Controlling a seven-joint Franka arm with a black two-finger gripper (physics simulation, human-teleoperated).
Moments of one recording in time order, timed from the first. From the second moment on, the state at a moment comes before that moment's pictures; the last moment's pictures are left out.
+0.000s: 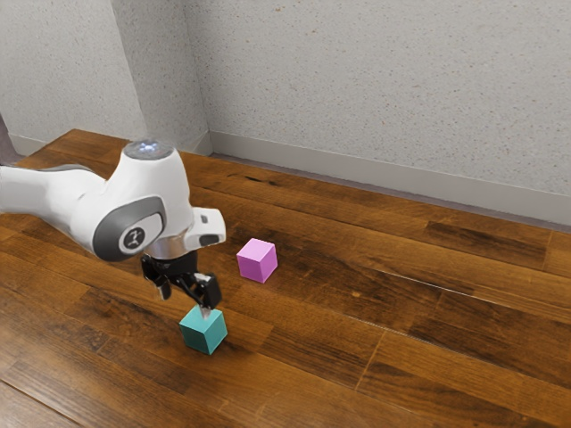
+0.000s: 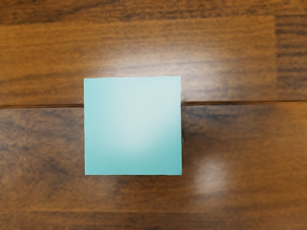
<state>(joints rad) 0.17 -0.18 -0.33 -2.45 0.03 2.29 -0.14</state>
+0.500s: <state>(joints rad) 0.17 -0.02 -0.28 -2.44 -0.02 2.44 0.01</state>
